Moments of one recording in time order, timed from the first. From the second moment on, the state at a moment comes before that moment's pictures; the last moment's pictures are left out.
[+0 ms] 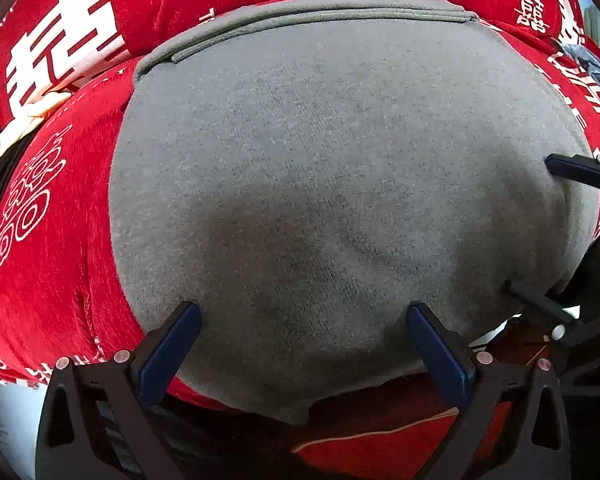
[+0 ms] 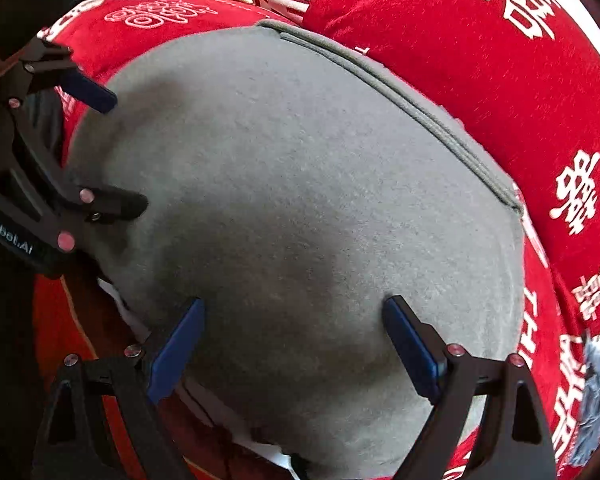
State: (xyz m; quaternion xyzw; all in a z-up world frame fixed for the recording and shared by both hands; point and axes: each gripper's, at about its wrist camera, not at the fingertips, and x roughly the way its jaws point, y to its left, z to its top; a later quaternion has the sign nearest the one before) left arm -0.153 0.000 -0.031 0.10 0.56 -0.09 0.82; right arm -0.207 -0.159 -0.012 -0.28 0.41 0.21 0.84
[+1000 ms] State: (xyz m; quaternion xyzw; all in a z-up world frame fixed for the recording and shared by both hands) left arm -0.153 0.073 -0.067 -0.15 0.66 -0.07 0.73; right arm -0.203 -0.329 -0.014 0.06 0.53 0.12 0.84
